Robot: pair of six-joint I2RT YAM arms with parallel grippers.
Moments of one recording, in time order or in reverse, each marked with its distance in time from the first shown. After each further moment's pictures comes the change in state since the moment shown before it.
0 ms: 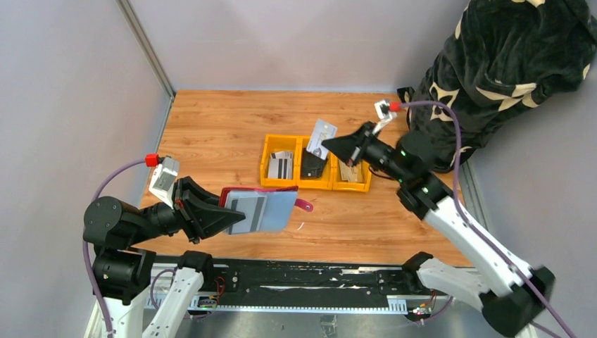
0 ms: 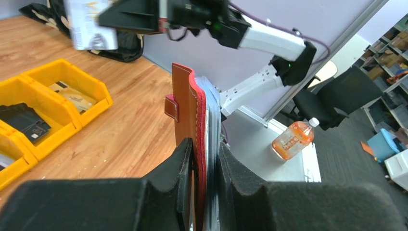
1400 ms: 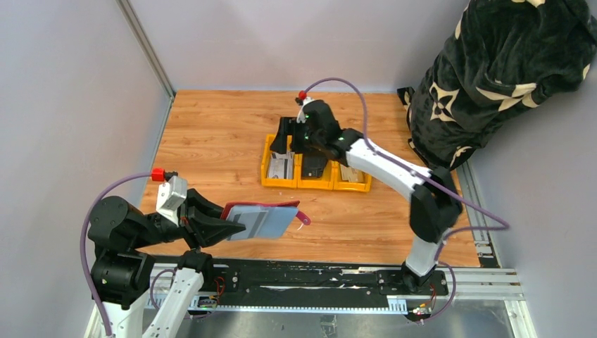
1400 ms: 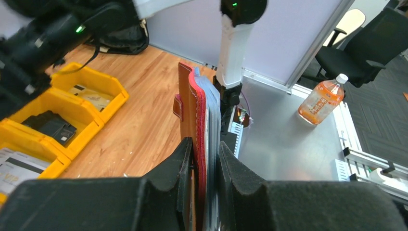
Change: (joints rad) left arm 0.000 -0.023 0.000 -0.154 0.087 0.326; right arm 0.111 0.929 0.610 -0.369 0.172 -0.100
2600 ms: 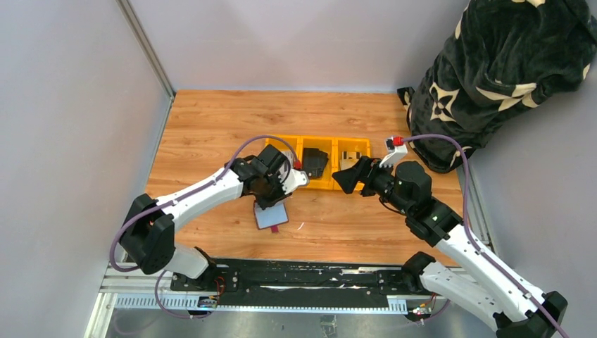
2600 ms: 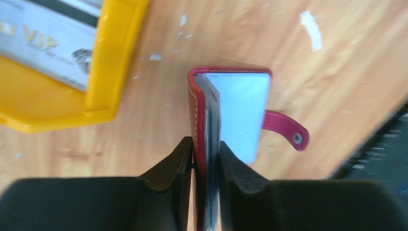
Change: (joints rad) left arm -0.566 0.997 -0.090 -0.136 -0.986 0.735; right arm -0.080 -1.100 -0.804 0.045 0.162 0.070
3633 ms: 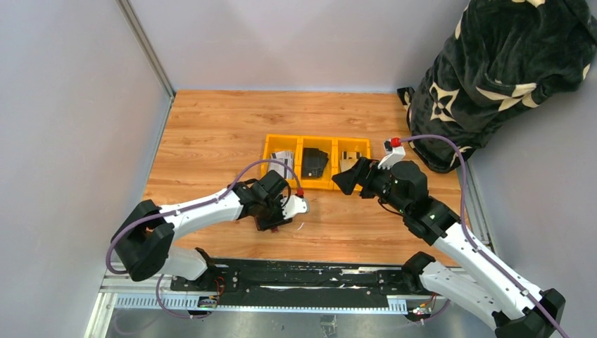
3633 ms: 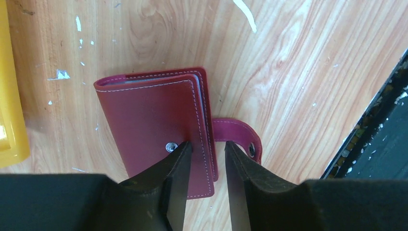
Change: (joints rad) left arm -0.109 -0.074 -0.304 0.222 -0.025 0.075; right arm -0.012 0.025 -0.009 -0.042 0.002 0.044
